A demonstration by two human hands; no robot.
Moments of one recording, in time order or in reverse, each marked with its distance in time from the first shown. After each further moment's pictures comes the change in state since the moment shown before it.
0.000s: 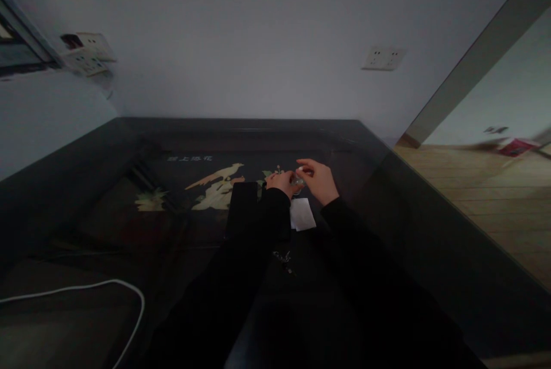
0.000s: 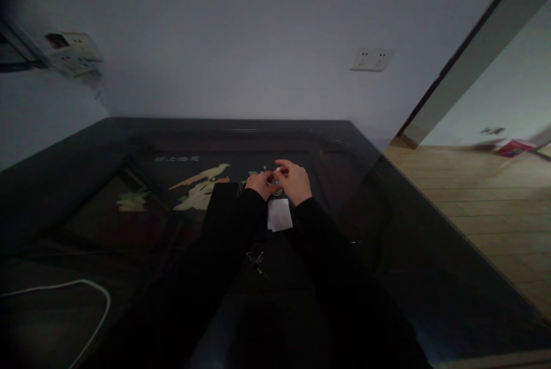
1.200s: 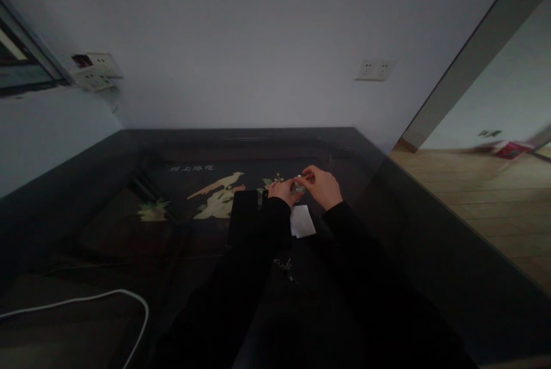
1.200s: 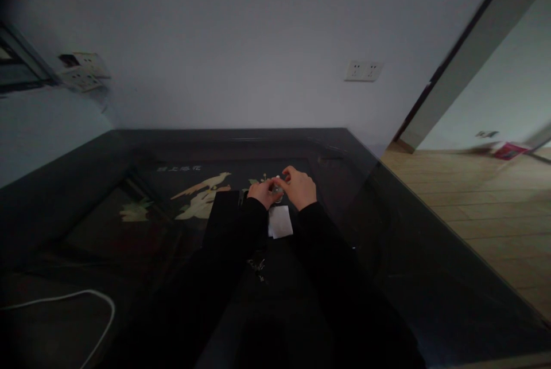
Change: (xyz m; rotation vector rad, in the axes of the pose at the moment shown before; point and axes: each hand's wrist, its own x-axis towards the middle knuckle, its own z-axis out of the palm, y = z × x) left_hand -0.001 0.000 0.007 0.009 0.022 0.037; right_hand 0.000 -0.004 -0.014 -0.444 -0.074 0.104
